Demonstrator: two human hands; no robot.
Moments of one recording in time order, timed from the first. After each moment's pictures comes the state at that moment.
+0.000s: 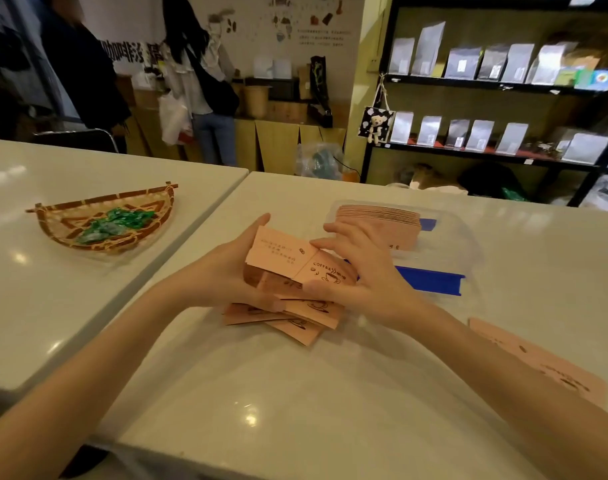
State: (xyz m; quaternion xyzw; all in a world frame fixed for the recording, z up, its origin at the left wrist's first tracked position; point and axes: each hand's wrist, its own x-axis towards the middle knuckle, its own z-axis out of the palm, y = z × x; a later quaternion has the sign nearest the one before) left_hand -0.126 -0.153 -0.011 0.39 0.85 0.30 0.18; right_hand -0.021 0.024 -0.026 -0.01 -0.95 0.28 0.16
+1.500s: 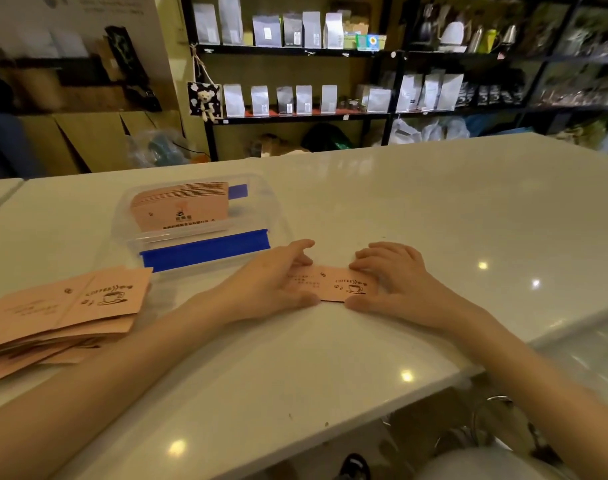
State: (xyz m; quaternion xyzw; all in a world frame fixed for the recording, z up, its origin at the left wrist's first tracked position) left_hand 0.003 0.040 -0.055 0.65 0.70 0.21 0.19; right_hand 0.193 0.152 -0.065 -0.26 -0.95 0.14 0.13
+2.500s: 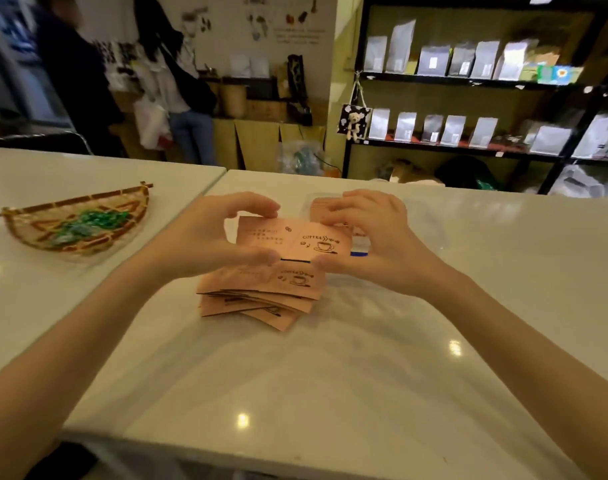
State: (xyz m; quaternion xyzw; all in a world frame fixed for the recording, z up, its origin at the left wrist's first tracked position) left_hand -0.100 -0.141 0.029 0.46 0.83 0.31 0.00; right_hand 0.008 0.049 0.008 0.00 -0.97 0.16 0.21
